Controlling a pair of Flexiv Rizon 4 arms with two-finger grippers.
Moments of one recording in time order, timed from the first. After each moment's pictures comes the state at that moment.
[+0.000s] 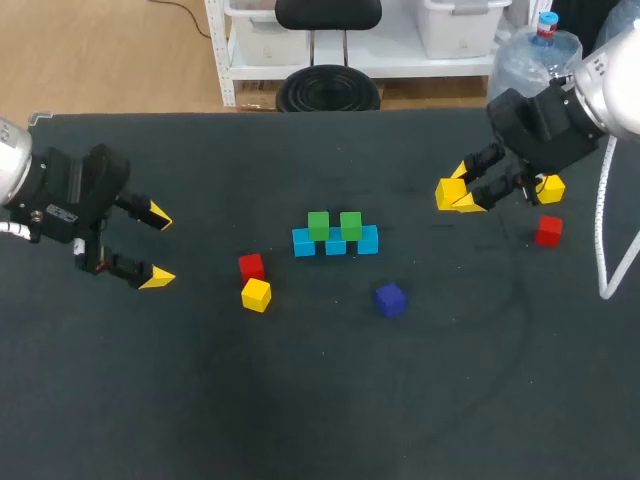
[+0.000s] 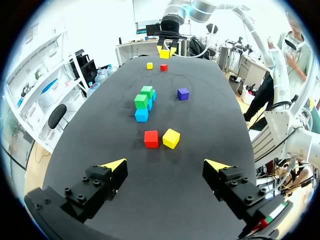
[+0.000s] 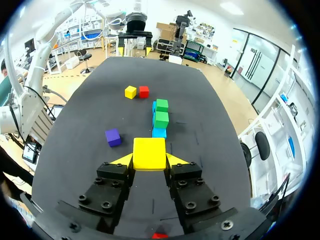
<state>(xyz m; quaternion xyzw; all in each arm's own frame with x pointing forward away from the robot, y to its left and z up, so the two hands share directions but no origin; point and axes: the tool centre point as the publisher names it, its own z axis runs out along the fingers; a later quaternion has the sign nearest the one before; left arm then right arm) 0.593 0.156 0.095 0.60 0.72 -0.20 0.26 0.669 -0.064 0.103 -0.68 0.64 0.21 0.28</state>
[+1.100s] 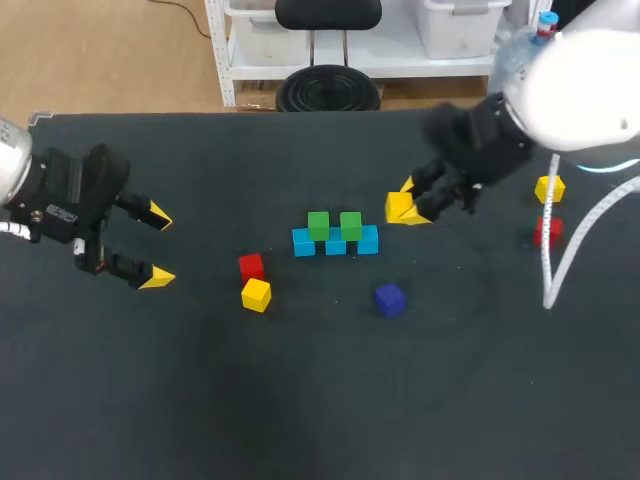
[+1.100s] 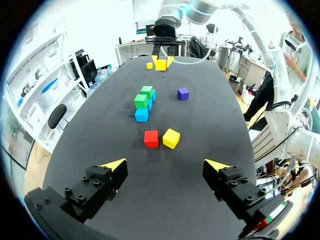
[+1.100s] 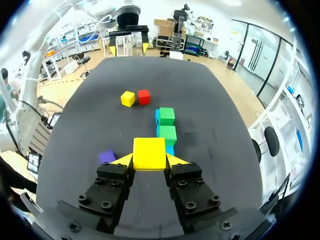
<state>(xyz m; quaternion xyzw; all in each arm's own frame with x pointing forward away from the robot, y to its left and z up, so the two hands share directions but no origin) 0.593 0.156 0.095 0.60 0.72 -0.20 0.26 0.669 0.004 0.081 -0.67 0.66 0.23 0.25</state>
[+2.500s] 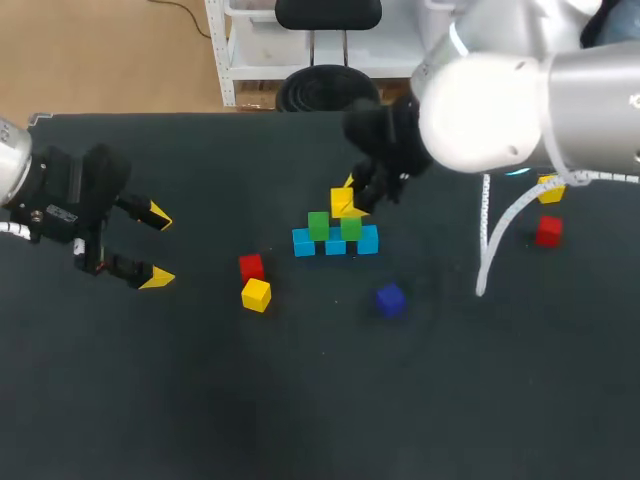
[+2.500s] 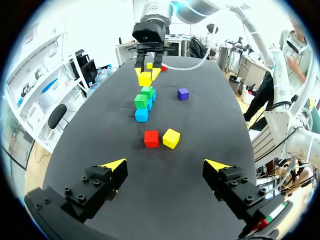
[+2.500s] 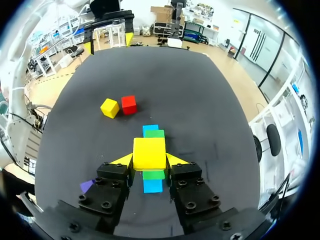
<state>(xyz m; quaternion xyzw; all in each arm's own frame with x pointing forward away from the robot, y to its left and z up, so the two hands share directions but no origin) 0.593 0.156 0.095 0.60 0.72 -0.20 0.26 0.697 0.074 0.067 -0.67 0.68 0.19 0.21</state>
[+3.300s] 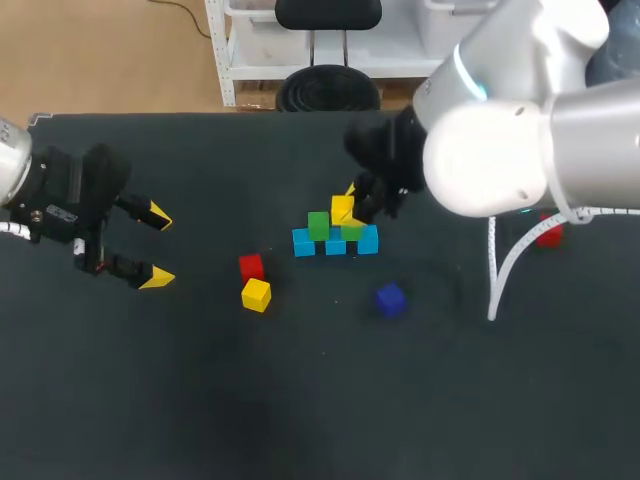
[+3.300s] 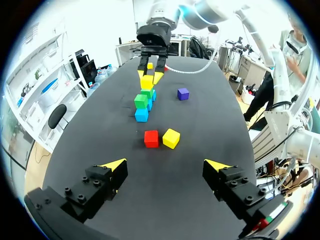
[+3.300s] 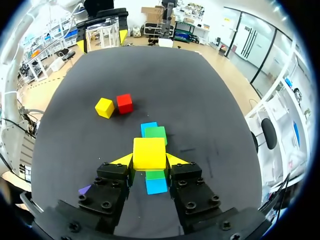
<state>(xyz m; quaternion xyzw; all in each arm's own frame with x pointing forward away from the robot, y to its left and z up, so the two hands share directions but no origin) 0.593 0.156 0.095 0.60 0.72 -0.20 0.26 0.690 0.073 0.055 -0.65 0.70 0.18 0.23</state>
